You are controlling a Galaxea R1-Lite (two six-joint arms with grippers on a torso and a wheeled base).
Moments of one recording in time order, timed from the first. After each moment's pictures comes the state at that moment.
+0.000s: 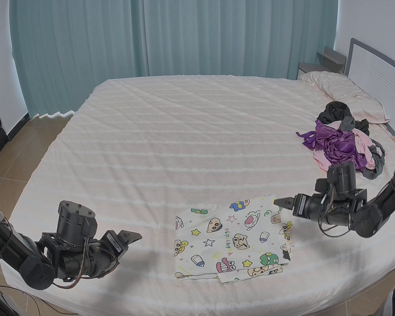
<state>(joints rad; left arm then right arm) -0.45 1.74 -0.32 -0.67 0.02 -1.15 0.30 1.93 -0.60 -0.73 0.08 0.49</state>
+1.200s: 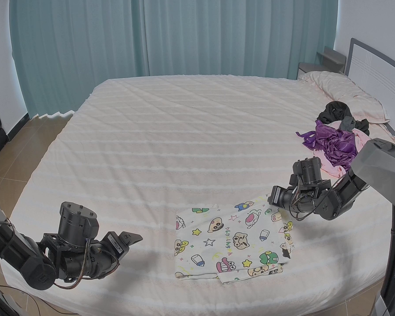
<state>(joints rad) -0.45 1.75 -0.31 -0.67 0.02 -1.15 0.29 2.27 -1.01 -0.60 0.07 0.53</state>
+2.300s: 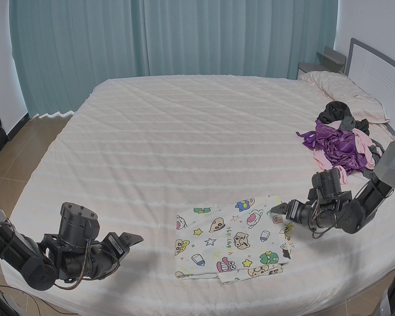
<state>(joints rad) -0.46 1.76 -0.31 -0.67 0.02 -1.15 0.27 2.10 -0.73 -0.62 0.08 0.63</state>
